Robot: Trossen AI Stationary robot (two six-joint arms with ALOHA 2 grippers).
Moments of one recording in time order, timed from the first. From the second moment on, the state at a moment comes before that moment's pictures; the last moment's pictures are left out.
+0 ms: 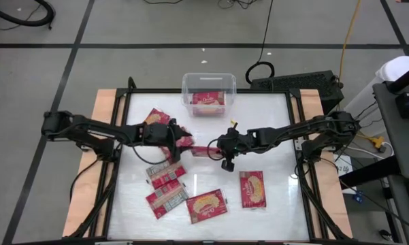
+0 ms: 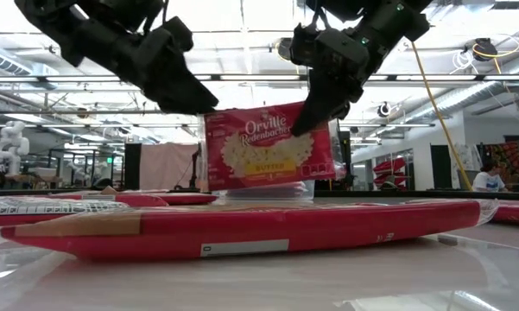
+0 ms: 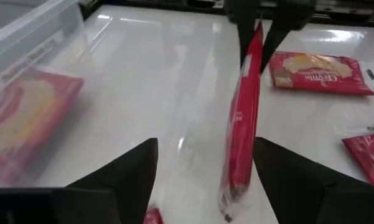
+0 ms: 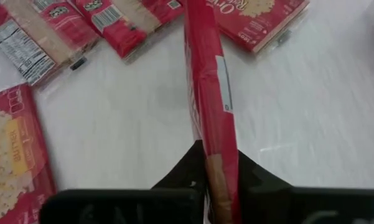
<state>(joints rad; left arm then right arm) 0.05 1.29 0.58 0.25 -0.07 -0.07 0.05 1.56 0.95 -0.23 0.07 0.26</state>
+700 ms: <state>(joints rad) -0.01 1.07 0.25 0.56 -0.11 -0.17 -0.10 1.36 1.21 -0.36 -0.01 0.07</state>
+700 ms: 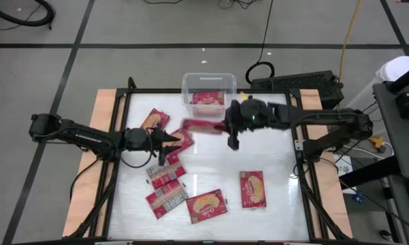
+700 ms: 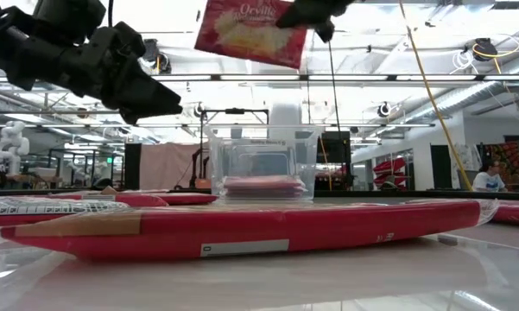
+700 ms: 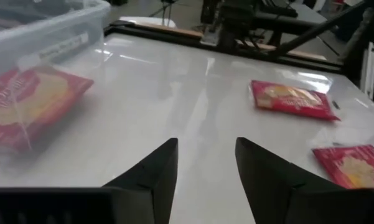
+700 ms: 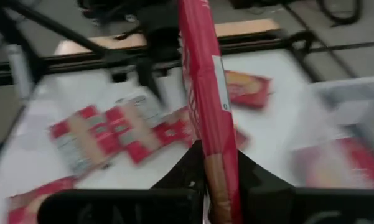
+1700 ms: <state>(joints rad) -0.16 1.07 0.25 0.66 -0.16 -0.19 -0.73 1.78 1.44 -0.37 -0.57 -0.18</state>
